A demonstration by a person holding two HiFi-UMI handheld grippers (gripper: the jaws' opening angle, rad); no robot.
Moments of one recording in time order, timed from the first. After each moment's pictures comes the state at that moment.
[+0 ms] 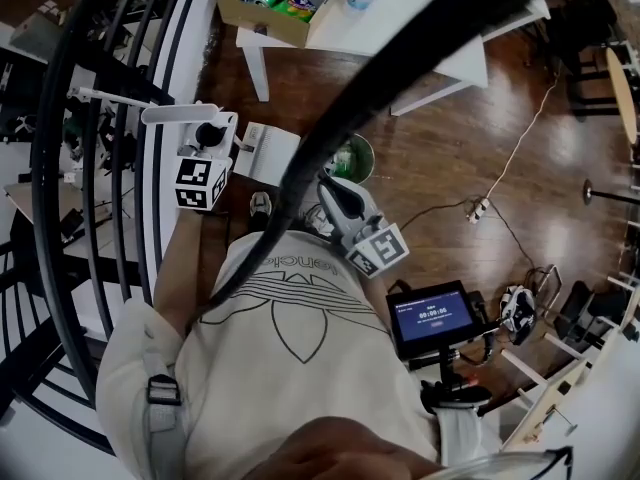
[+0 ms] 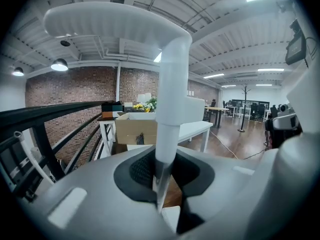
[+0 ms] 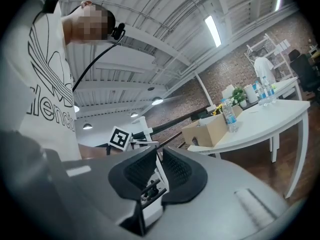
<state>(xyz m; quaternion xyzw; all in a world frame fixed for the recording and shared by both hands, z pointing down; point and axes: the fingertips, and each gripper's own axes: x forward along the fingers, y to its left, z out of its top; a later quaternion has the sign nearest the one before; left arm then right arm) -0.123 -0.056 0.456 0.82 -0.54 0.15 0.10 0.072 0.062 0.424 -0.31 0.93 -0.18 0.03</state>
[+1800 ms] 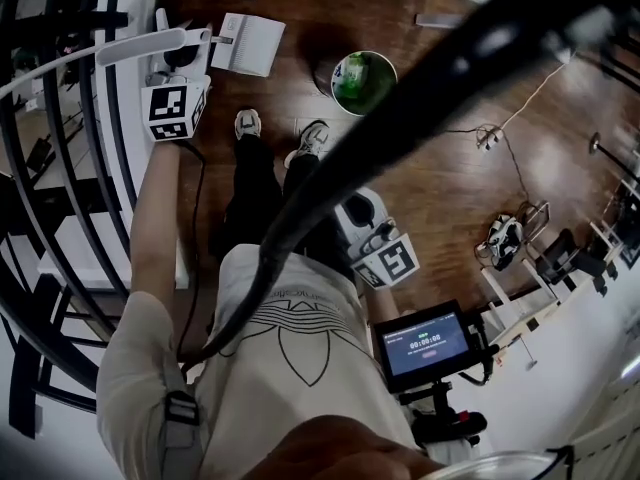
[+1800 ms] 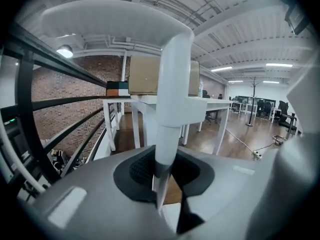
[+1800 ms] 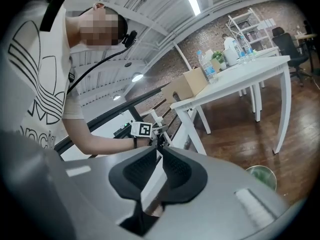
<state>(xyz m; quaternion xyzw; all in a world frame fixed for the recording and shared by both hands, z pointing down) -0.170 -0.170 0.660 0.80 -0.55 0.17 0.14 0.067 0.066 0.551 -0.34 0.87 -0.33 -0.10</state>
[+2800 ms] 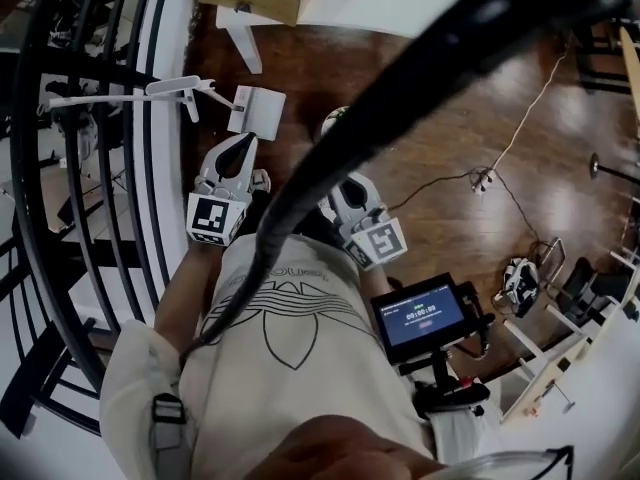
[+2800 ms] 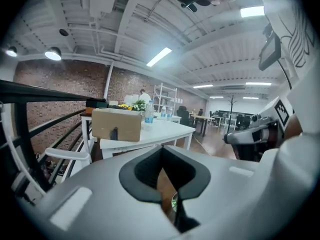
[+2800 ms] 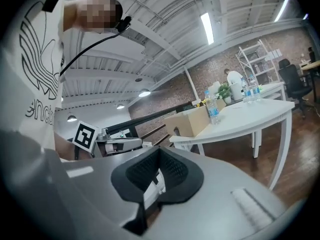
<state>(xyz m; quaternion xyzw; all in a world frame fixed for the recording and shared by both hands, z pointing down) -0.050 -0.020 0.487 0.86 -0.48 0.09 0.12 0.090 0.029 0.476 -0.38 0.90 -0.20 -0.03</state>
